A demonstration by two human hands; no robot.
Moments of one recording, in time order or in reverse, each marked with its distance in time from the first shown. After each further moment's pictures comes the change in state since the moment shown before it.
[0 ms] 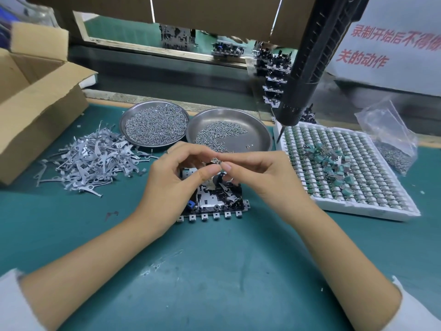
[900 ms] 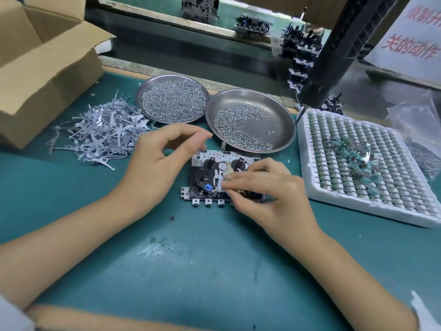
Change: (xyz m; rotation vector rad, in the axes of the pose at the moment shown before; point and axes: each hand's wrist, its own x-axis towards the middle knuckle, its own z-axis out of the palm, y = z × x) left_hand -0.005 0.003 -0.036 0.117 0.032 -0.090; right_hand -0.027 0.022 0.026 -0.650 0.069 -0.432
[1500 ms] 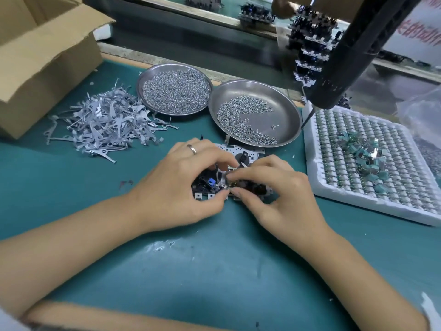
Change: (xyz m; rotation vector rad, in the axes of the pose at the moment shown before) left_hand -0.018 0.001 0.007 0.439 -0.327 0.306; right_hand -0.003 0.005 -0.003 -0.029 -0.090 0.066
